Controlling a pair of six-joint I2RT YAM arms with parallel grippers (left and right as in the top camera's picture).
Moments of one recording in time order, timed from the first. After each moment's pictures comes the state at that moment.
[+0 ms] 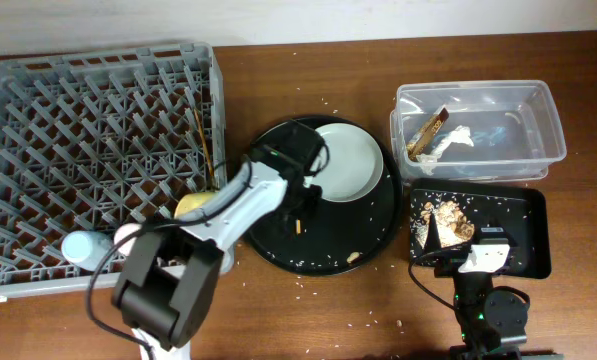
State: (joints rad) left arm -0.59 1.96 1.38 -0.80 0.08 -0.28; right arm 0.05 0.01 0.01 -0.07 0.10 -0.04
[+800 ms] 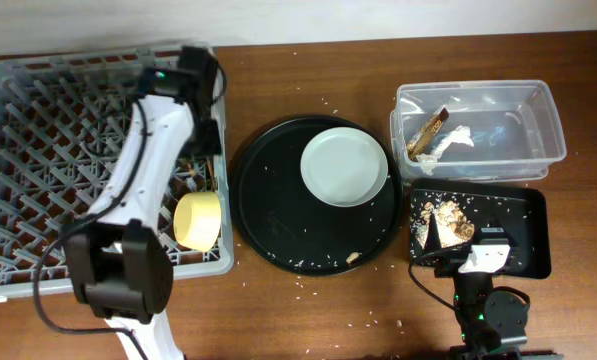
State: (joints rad) left arm -0.20 2.00 1.81 -1.33 -0.23 -0.34; right arm 0.05 0.01 0.01 -0.07 0.10 -0.04
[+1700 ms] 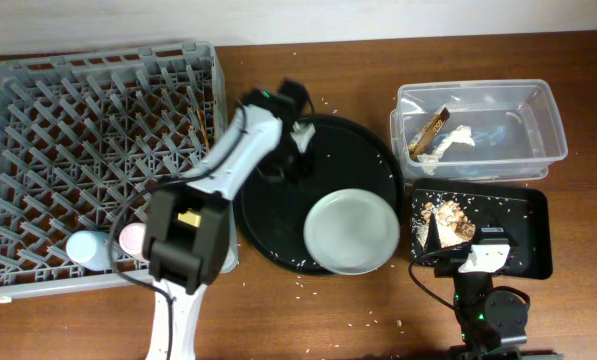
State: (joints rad) left arm -0.45 2.27 1.94 -1.23 0.36 -0.23; right arm 0.05 0.01 0.01 -0.07 0.10 -0.04
